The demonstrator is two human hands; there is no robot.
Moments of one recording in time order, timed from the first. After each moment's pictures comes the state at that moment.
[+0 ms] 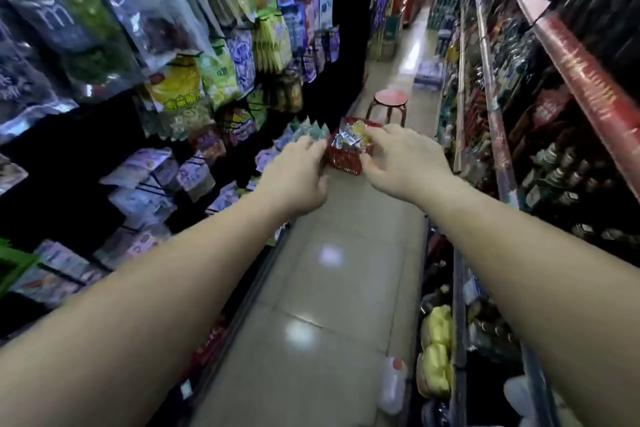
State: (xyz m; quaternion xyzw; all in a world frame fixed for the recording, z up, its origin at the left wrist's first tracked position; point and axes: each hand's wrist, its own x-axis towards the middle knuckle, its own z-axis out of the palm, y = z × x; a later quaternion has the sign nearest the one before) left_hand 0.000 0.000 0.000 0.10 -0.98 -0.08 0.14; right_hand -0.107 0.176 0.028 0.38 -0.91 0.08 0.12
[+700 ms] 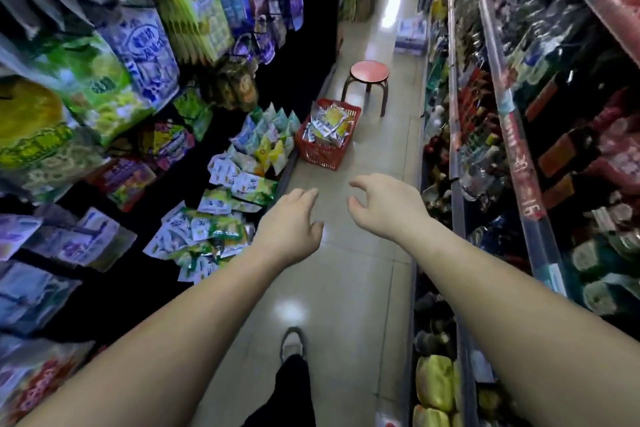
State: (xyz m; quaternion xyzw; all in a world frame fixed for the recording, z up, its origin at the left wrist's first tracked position) left_hand -0.297 -0.084 -0.144 0.12 -0.98 -0.18 0.01; right_hand -0.399 0.084 -0.096 0.31 -0.94 0.11 -0.08
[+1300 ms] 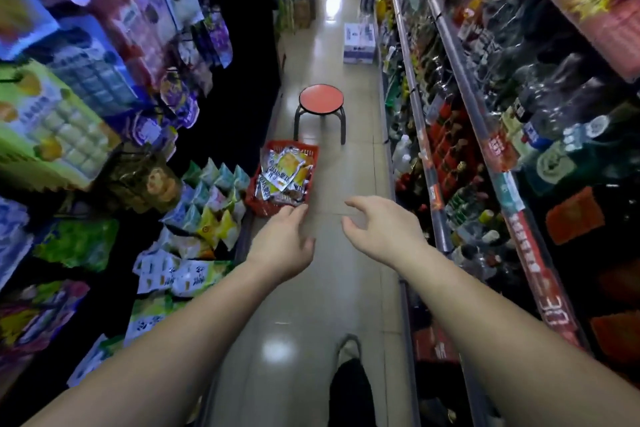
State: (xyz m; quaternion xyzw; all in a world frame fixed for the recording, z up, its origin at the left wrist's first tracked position) left_hand -0.716 -0.190 -0.161 0.07 -0.97 -0.22 -0.05; right_hand -0.775 0.005 -0.112 0.20 -0.96 0.17 -0.11
